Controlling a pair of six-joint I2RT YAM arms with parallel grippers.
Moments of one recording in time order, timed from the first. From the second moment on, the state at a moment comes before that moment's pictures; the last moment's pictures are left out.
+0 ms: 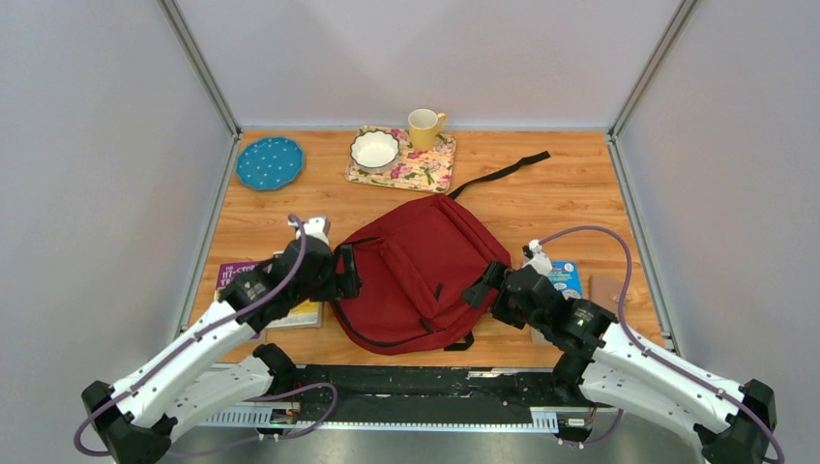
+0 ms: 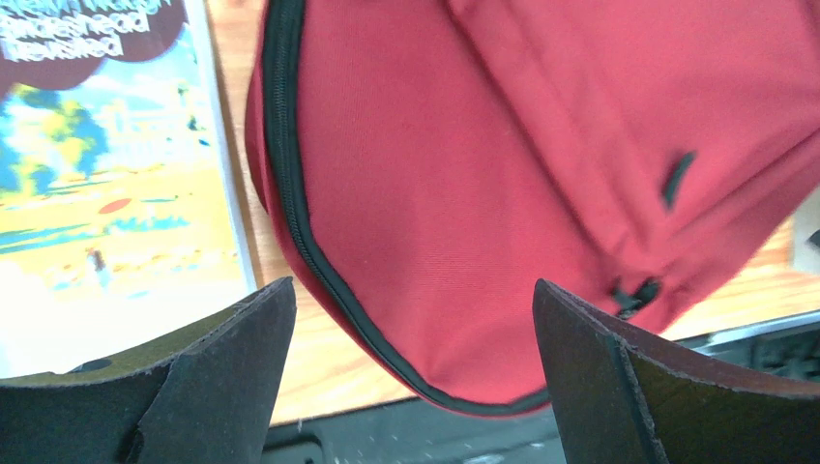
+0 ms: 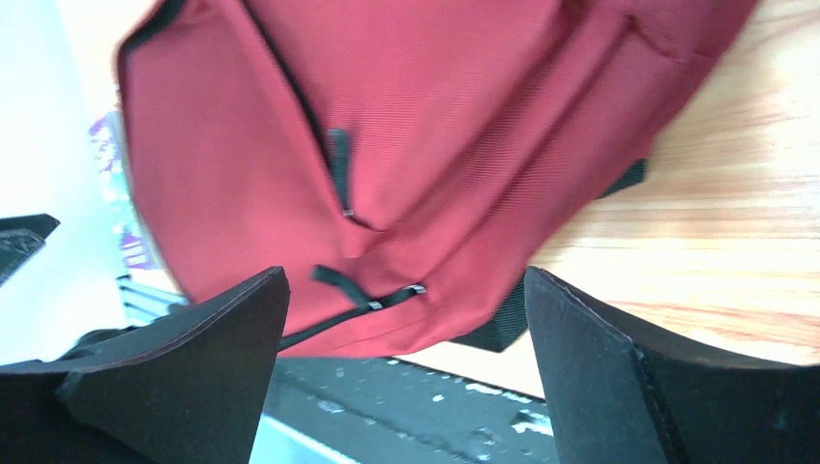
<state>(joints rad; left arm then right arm) -0.73 0.77 0.73 -0.78 -0.22 -0.67 0.90 0.68 0.48 -0.54 0.24 1.15</state>
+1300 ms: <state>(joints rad) -0.67 1.09 0.65 -0.55 -0.14 -0.58 0.75 0.71 0.35 -0.42 0.13 1.11</state>
